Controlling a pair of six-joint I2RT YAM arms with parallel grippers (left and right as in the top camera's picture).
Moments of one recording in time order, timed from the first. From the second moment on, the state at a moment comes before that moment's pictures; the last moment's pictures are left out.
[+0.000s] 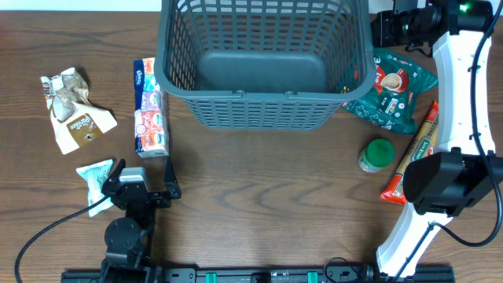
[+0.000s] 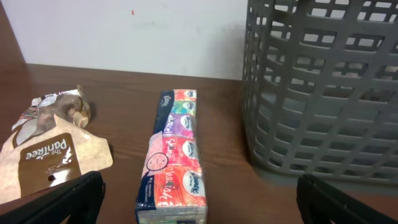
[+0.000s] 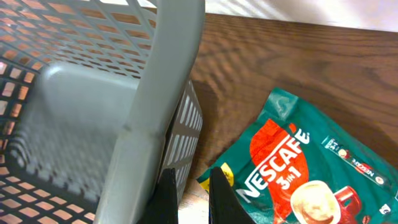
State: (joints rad) left arm -0.16 0.04 0.02 -0.10 -0.16 -0.09; right arm -0.09 2.07 2.22 -1.14 -0.37 -0.14
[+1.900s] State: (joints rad) left arm -0.16 0.04 0.02 -0.10 -0.16 -0.09; right arm -0.15 1.97 2.57 -1.39 0.07 0.35
